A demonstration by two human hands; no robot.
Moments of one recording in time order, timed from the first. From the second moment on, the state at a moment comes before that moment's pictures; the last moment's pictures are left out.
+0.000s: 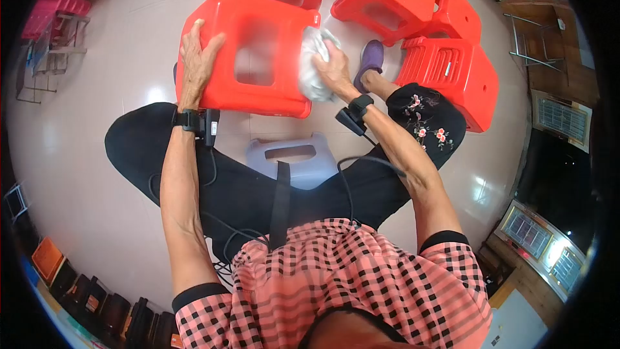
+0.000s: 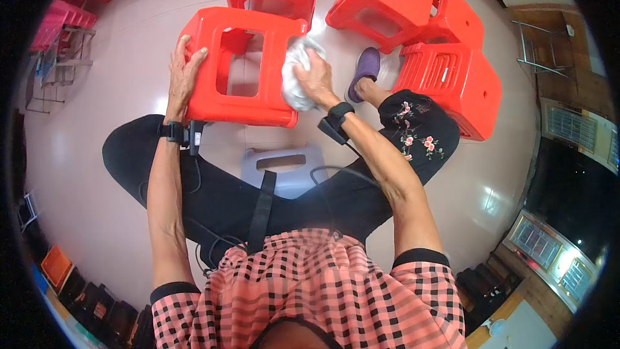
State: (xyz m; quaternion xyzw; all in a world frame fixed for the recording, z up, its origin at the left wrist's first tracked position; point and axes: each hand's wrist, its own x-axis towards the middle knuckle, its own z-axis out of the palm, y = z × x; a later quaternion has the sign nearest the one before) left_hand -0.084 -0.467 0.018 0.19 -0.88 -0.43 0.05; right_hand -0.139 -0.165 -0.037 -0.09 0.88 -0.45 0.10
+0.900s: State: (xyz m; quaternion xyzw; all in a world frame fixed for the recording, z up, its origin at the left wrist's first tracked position) left_hand -0.091 -0.488 0.001 0.20 -0.86 -0.47 0.06; right_hand -0.108 -0.102 -0.051 0.07 0.88 -0.43 0.22
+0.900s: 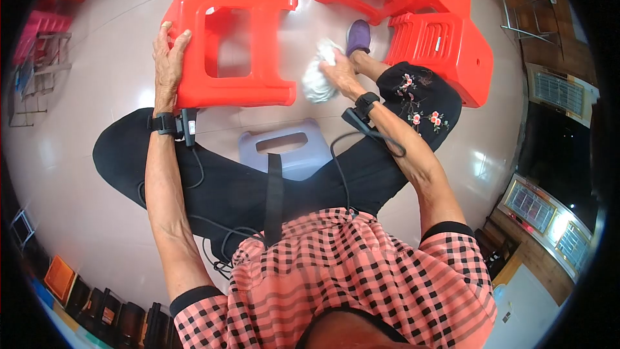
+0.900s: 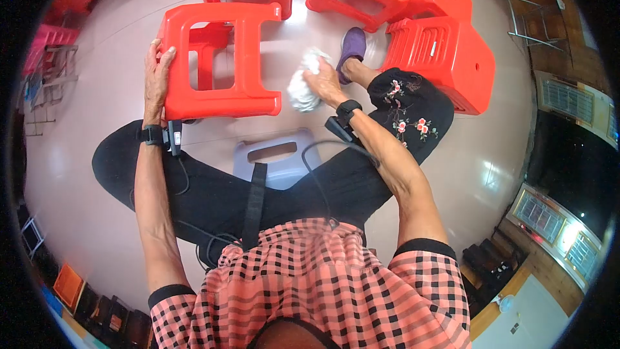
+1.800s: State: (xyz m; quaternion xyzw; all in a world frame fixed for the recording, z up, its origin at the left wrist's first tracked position) left_hand -0.081 -0.469 0.030 0.22 -0.85 -0.47 0.05; right_hand -0.247 -0.239 -0.028 -0.18 0.95 -0.24 0.12
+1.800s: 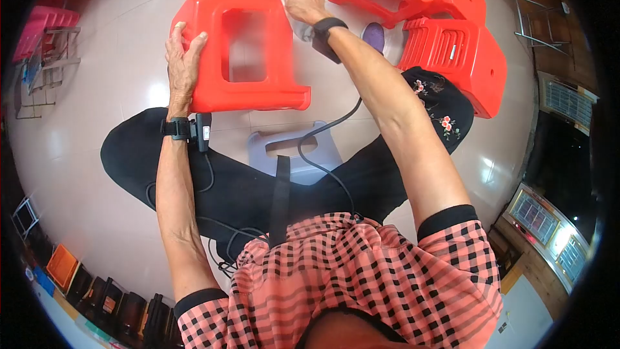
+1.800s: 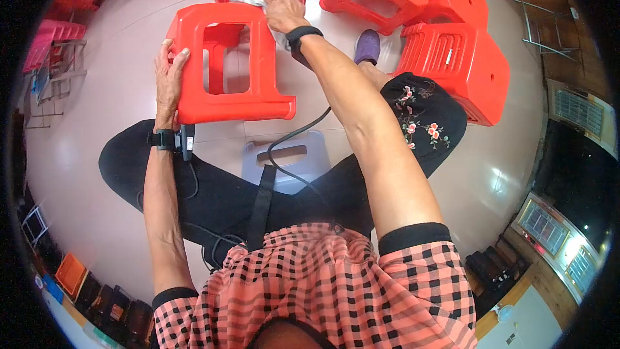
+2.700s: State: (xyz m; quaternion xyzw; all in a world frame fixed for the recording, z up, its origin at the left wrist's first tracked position) left_hand -0.070 -0.454 0.046 0.14 -0.84 -0.52 0.03; right_hand -0.096 -0.238 0.023 -0.13 0.73 -0.48 0.47
